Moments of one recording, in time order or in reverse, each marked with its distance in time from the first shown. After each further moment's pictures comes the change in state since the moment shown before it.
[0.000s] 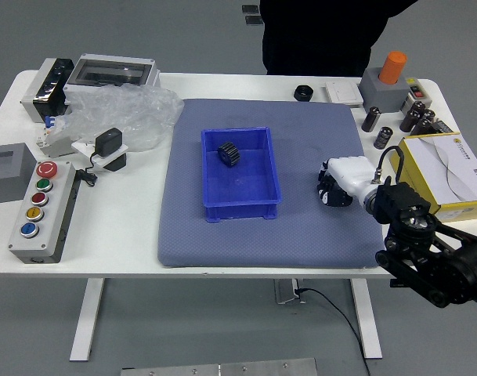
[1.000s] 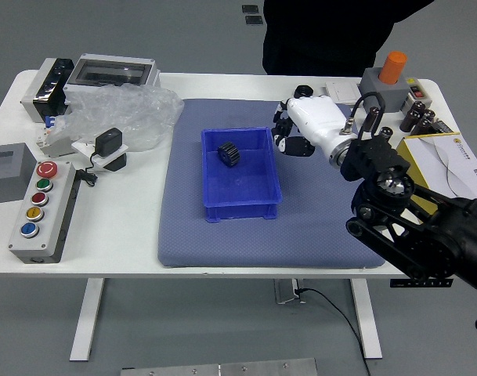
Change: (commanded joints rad) left arm 0.005 0.011 -0.007 0.000 0.012 -0.002 0.000; right arm 0.115 0.111 0.079 0.206 -0.052 0.022 -0.065
